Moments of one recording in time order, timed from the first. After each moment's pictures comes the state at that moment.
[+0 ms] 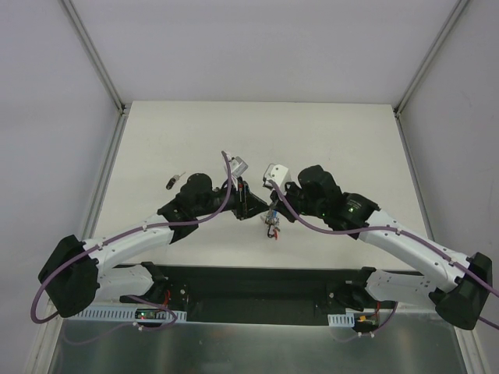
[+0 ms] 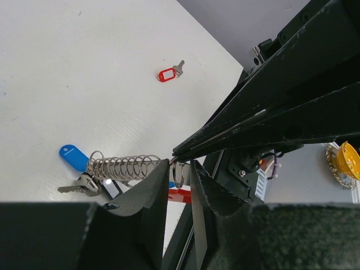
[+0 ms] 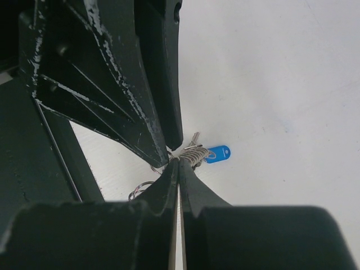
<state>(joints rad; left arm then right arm) -0.79 1.14 0.62 0.35 0.46 -0.52 0.90 1.08 0.96 -0.45 -0.16 -0.19</state>
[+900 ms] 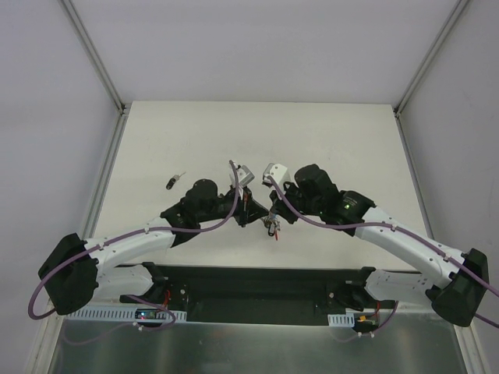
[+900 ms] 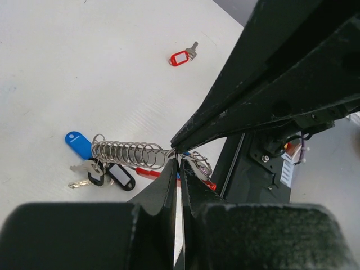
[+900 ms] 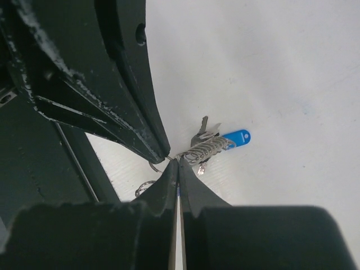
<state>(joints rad) -0.84 1.15 0.60 0.32 0.41 -0.43 0.89 1.12 0.96 -0.48 -0.16 -0.13</state>
